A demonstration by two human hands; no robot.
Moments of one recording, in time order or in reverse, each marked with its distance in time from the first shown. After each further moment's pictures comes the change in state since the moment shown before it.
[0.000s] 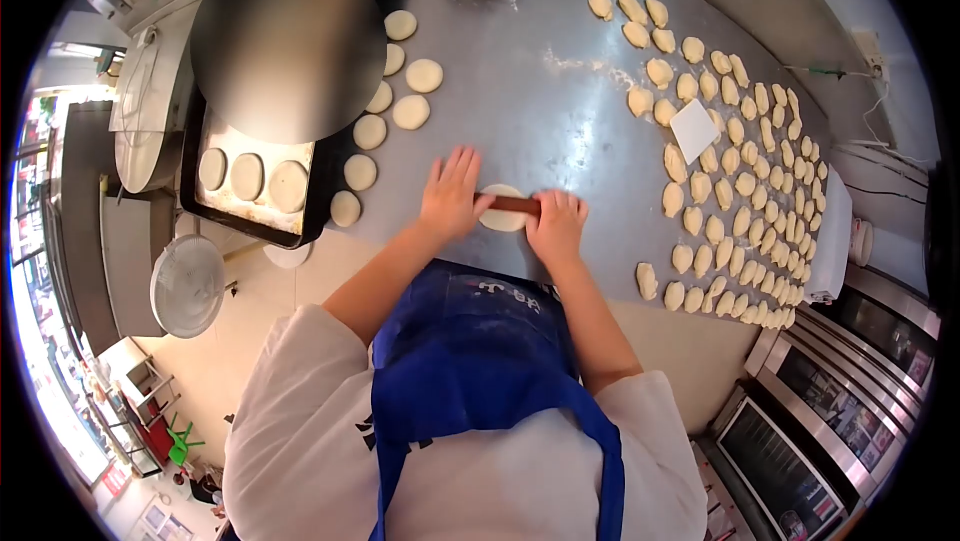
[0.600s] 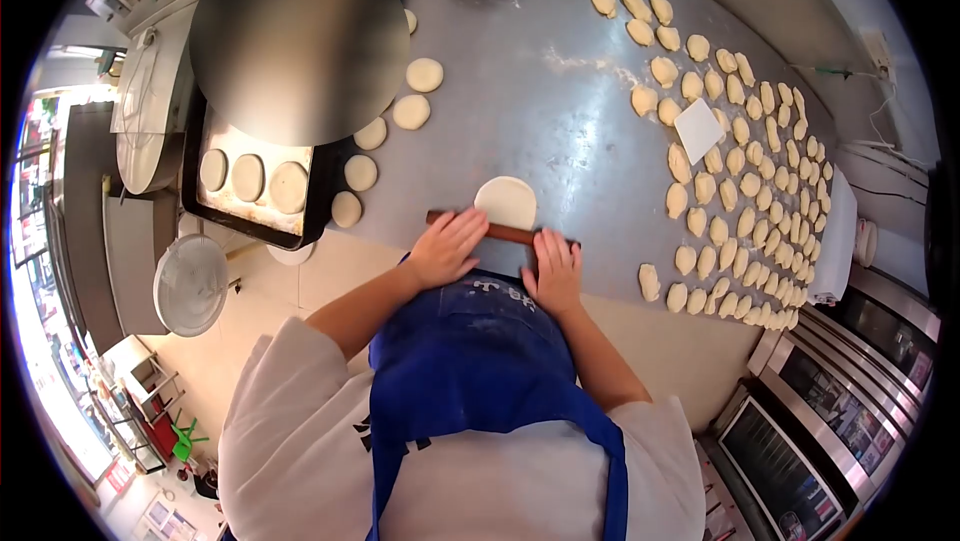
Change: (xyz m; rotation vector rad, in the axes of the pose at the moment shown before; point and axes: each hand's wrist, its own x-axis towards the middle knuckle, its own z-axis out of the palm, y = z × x) left_hand -0.078 -0.006 -0.001 -0.017 -0.201 0.384; right_hand -0.100 0.015 0.007 -0.095 -0.167 -0.132
